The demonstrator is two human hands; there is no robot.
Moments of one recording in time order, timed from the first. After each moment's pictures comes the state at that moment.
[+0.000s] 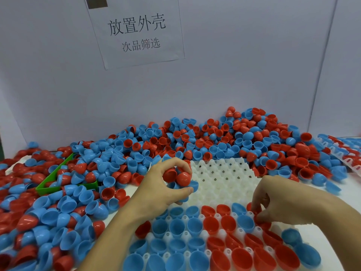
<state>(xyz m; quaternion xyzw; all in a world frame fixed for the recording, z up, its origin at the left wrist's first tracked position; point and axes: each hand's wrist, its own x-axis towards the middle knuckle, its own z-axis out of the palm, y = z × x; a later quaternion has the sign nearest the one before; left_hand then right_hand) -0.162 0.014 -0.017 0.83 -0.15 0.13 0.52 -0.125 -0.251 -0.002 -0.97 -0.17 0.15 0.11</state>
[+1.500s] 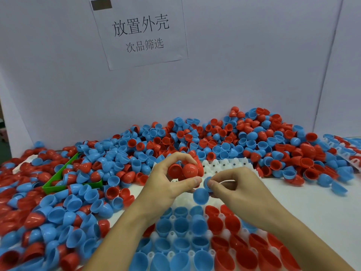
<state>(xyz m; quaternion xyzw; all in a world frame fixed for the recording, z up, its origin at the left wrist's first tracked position) -0.161 0.009 -0.022 0.75 -0.13 0.10 0.64 -0.149 -0.180 -0.016 -0.84 -0.19 -0.02 0.51</state>
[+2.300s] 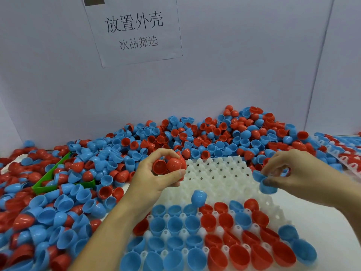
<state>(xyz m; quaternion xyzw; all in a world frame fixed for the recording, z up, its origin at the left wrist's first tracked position) -0.153 0.018 -0.026 0.72 -0.07 0.13 0.67 -0.123 -0.279 0.017 -0.96 -0.17 -0.03 0.22</state>
